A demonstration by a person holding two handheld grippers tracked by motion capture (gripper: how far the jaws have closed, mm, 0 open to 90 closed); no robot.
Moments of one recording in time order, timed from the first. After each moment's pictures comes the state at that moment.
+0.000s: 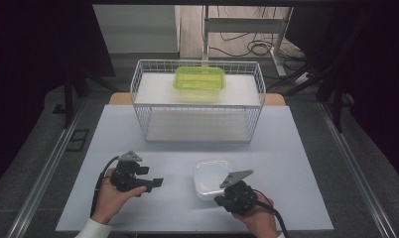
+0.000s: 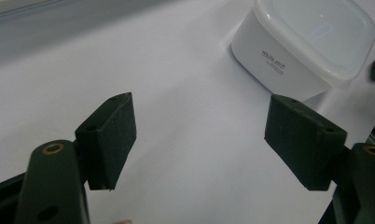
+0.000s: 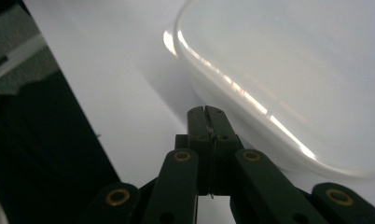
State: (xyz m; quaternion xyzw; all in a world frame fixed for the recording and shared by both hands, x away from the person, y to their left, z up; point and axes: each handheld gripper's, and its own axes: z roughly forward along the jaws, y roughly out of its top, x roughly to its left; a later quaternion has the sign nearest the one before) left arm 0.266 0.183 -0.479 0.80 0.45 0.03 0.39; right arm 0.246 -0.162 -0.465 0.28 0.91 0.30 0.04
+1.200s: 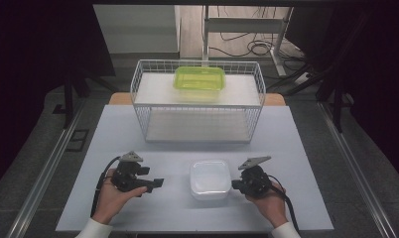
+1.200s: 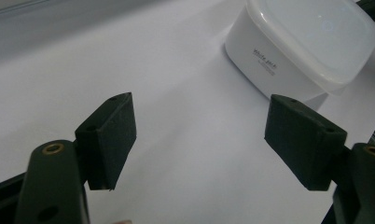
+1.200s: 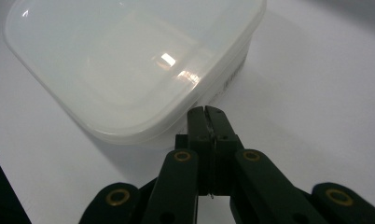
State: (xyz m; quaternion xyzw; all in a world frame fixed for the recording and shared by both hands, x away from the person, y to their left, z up) left arm 0.267 0.181 -0.481 0.80 0.45 0.03 0.39; right arm 0.296 -0.201 -0.485 0.35 0.88 0.30 0.06
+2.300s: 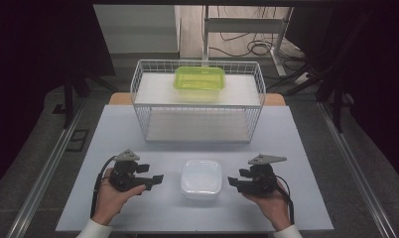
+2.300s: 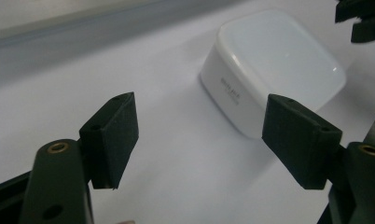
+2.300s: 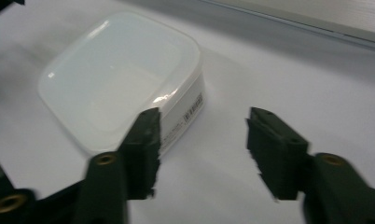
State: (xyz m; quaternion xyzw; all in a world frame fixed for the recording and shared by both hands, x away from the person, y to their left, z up) left arm 0.261 0.183 -0.469 0.78 0.46 0.05 0.43; right arm 0.285 -0.212 -0.461 0.42 0.82 0.39 0.08
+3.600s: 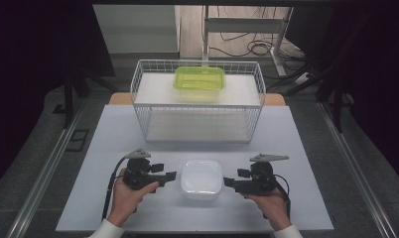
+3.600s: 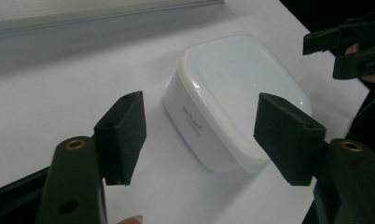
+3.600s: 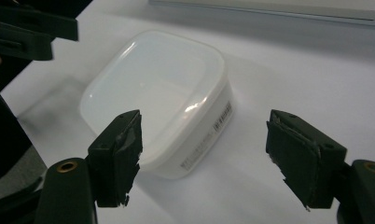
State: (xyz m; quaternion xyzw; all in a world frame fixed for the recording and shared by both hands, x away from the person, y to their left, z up) left arm 0.275 0.152 -0.474 0.75 0.48 0.00 0.47; right arm 0.289 -0.210 -0.462 0.44 0.79 0.43 0.02
